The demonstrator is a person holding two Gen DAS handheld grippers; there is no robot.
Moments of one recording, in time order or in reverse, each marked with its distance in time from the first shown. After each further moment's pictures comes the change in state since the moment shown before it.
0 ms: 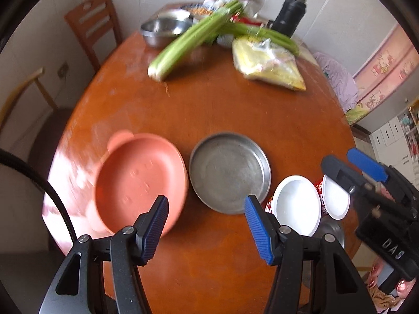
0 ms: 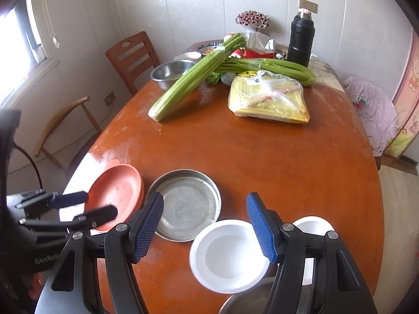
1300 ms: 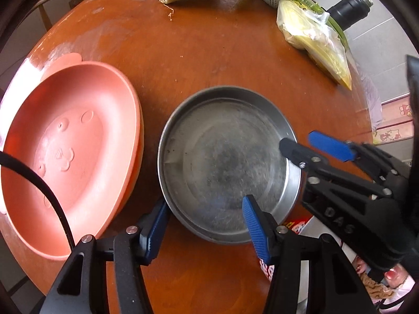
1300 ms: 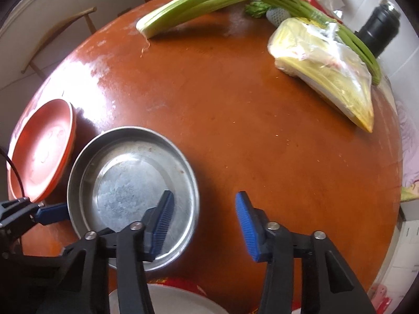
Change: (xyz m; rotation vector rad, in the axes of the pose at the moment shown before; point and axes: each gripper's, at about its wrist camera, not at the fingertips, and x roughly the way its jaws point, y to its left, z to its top) left arm 0.124 -0.007 0.005 -0.274 0.166 -0.040; right arm 0.180 -0.011 0.017 -0.347 0.355 0.018
